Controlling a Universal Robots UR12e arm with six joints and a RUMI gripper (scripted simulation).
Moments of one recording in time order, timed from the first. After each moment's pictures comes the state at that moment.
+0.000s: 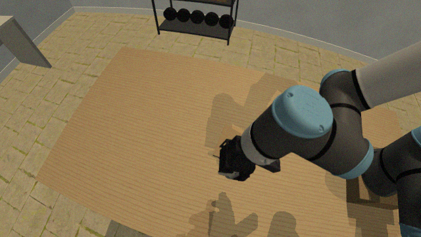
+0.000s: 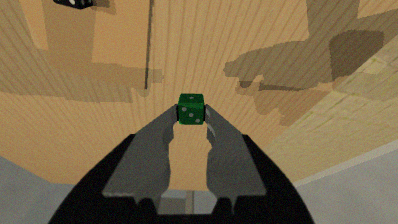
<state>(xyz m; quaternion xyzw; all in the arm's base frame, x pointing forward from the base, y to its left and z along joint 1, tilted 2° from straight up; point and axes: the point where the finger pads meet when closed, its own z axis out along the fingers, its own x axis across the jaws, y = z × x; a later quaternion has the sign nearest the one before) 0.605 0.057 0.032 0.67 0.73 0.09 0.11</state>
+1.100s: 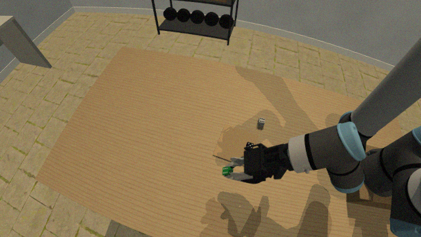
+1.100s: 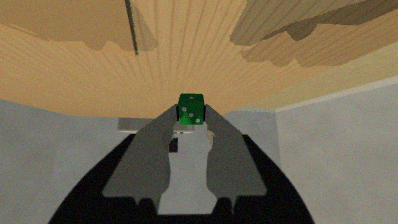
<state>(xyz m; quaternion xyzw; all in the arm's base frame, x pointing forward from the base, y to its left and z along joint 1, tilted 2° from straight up) 0.603 0.056 0.026 0.61 0.68 0.30 0.29</state>
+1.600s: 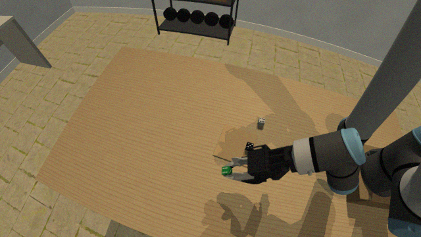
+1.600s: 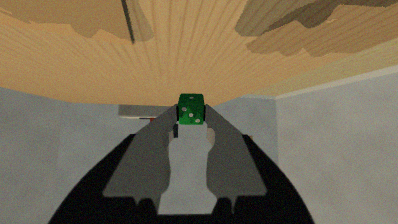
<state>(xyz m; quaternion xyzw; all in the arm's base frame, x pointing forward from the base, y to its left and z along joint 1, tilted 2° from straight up) 0.605 0.057 0.030 0.59 0.66 0.33 0.32</state>
